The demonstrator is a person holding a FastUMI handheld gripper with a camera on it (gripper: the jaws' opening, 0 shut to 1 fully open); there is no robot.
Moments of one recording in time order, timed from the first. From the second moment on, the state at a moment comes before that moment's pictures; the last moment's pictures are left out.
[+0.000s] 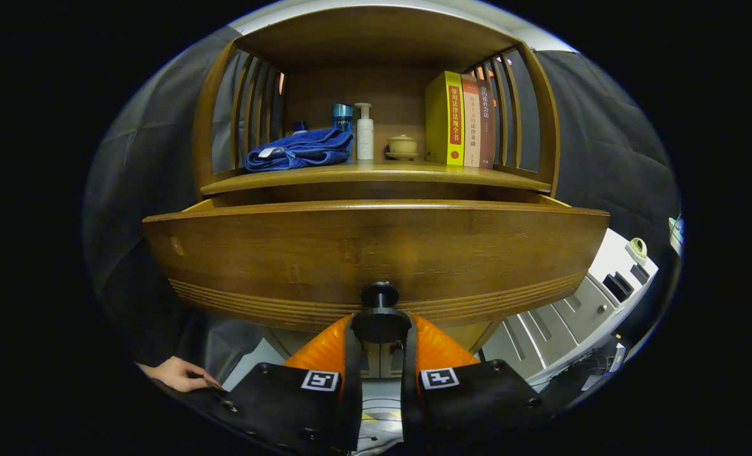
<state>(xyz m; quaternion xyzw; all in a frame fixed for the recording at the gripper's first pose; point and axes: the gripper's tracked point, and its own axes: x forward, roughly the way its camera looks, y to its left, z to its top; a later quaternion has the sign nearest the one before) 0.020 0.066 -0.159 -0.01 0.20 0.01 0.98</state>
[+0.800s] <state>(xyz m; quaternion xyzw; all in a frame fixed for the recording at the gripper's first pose) -0.026 0.067 -0.174 -0.01 0.21 0.00 0.98</state>
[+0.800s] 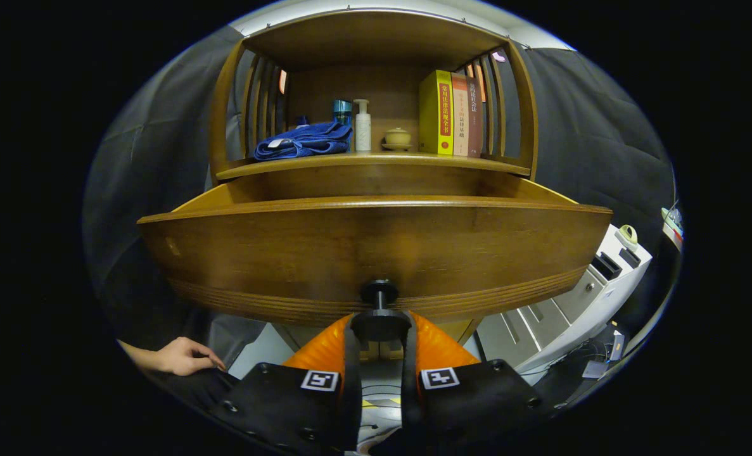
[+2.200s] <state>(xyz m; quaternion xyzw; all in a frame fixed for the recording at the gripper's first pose) 0.001 0.046 -0.003 -0.05 0.13 0.02 0.99</state>
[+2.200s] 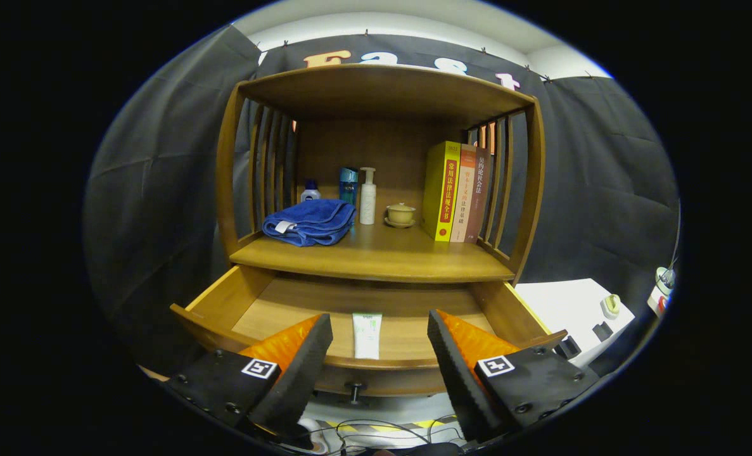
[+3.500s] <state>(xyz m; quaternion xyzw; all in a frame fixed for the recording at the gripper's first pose) 0.127 0.050 -0.119 0.03 0.48 0.05 0.88</state>
